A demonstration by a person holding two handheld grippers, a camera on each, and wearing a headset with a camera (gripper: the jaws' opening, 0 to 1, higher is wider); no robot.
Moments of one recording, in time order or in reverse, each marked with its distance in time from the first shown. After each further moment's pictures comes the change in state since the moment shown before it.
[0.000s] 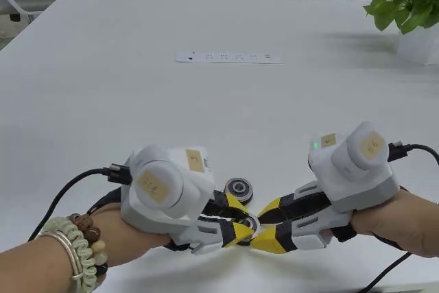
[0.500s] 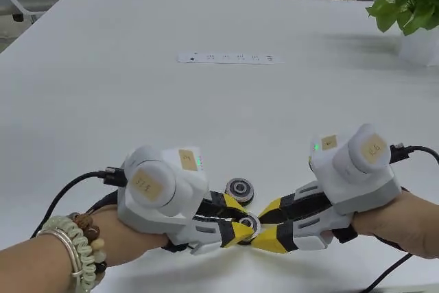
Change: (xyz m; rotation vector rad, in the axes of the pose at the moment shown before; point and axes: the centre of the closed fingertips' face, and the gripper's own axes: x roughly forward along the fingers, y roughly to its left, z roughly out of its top) left arm -0.002 0.001 -0.002 -0.050 -0.032 0.007; right arm -0.001 -0.001 -0.002 -0.047 0.015 -0.009
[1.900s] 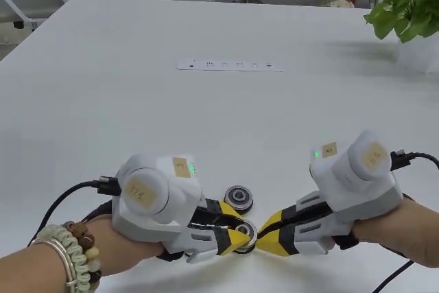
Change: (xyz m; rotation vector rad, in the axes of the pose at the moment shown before) left arm -0.003 0.002 -0.001 -0.023 -0.009 0.006; right arm -0.002 0.001 0.001 0.004 0.018 -0.010
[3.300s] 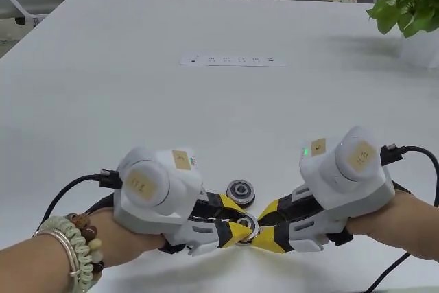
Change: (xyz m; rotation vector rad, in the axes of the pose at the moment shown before) left arm 0.000 0.002 0.000 -0.014 -0.009 0.005; right arm 0.004 -0.002 0.002 -0.074 0.046 -0.050
